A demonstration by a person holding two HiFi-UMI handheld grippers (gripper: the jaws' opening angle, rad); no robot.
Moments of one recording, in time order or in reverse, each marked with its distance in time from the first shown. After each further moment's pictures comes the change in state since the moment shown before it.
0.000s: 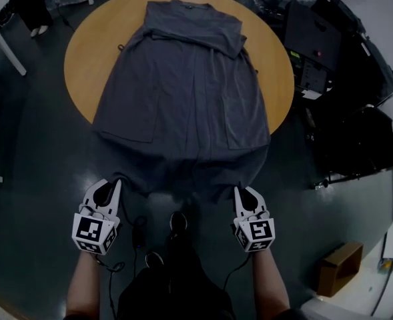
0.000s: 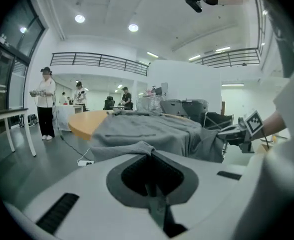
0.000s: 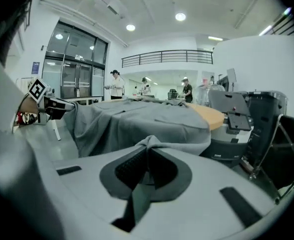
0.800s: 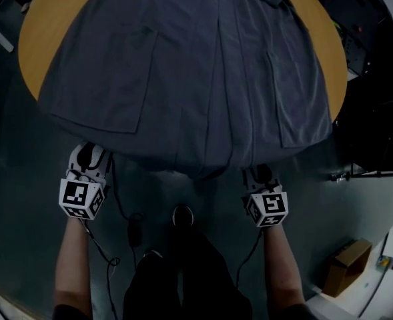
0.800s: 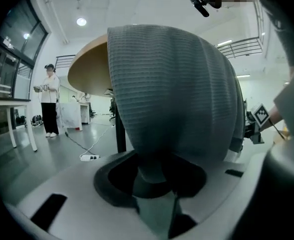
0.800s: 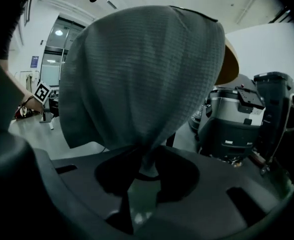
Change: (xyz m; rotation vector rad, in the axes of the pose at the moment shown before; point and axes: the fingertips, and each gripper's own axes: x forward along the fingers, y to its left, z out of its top) left arm 0.156 0.098 -0.156 0.028 -0.025 0.083; right arm 0.166 -0.051 -0.146 -0.012 0.022 0.007
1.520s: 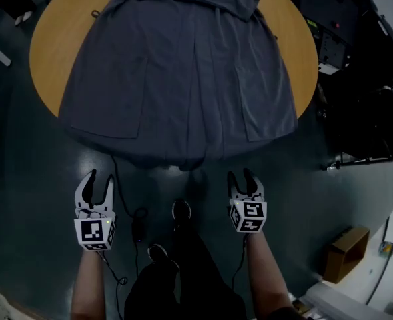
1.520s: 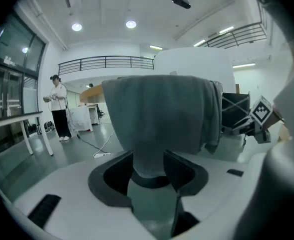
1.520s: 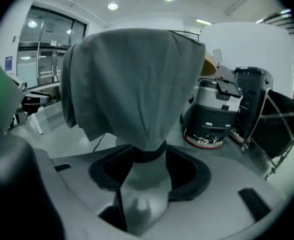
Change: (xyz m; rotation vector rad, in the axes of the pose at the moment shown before) left arm -0.095 -0.037 0.036 0.050 0.058 0.107; right arm -0.068 0.016 -0.006 0.122 0.163 -0.164
